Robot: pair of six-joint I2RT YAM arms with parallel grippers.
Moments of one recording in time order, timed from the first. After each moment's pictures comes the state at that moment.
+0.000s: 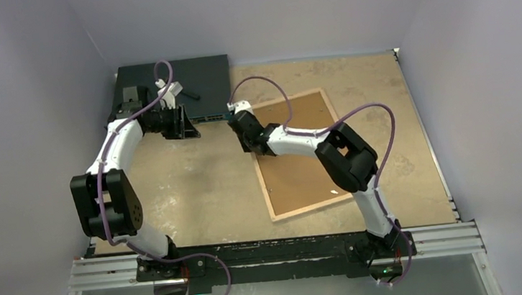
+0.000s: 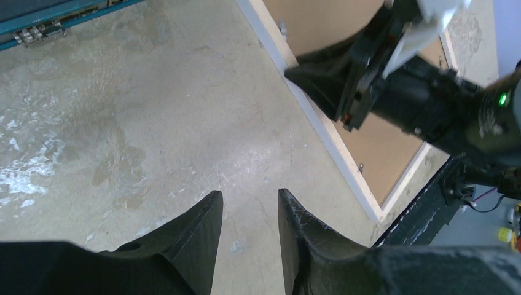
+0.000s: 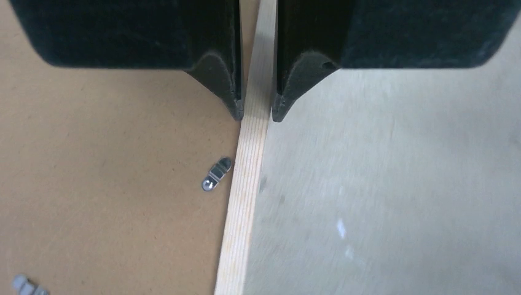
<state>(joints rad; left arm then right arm) 0.07 1.63 1.27 -0.68 0.75 0.12 0.82 2.15 1.54 -0.22 0.34 0.39</state>
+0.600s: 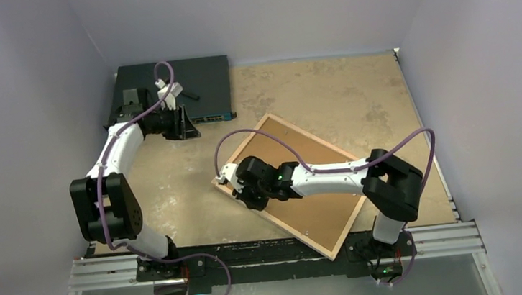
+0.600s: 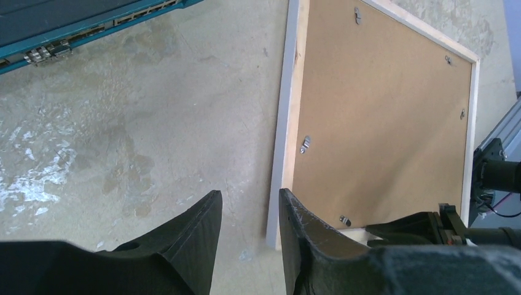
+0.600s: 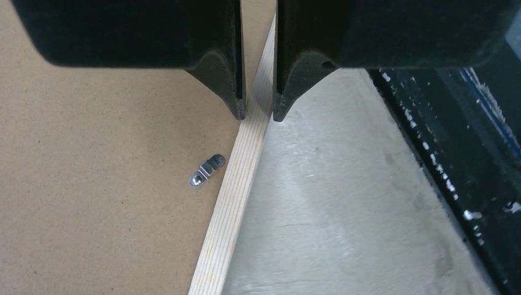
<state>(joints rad) 0.06 1.57 1.23 -0.63 0.74 0.13 1.11 1.71 1.06 -0.30 -0.08 0.03</state>
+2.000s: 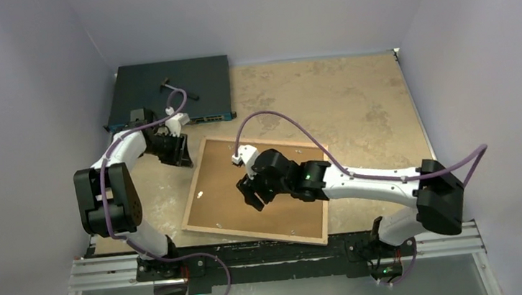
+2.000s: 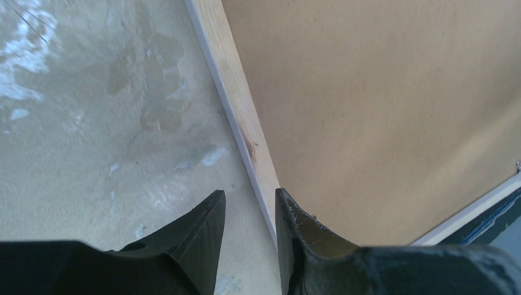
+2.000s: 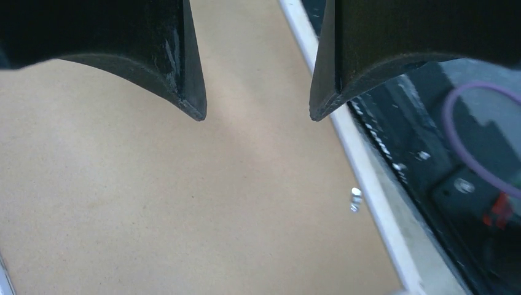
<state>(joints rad) 0.10 1.64 1.08 -0.71 0.57 0.37 1.13 1.45 0.99 -0.30 0.02 0.19</state>
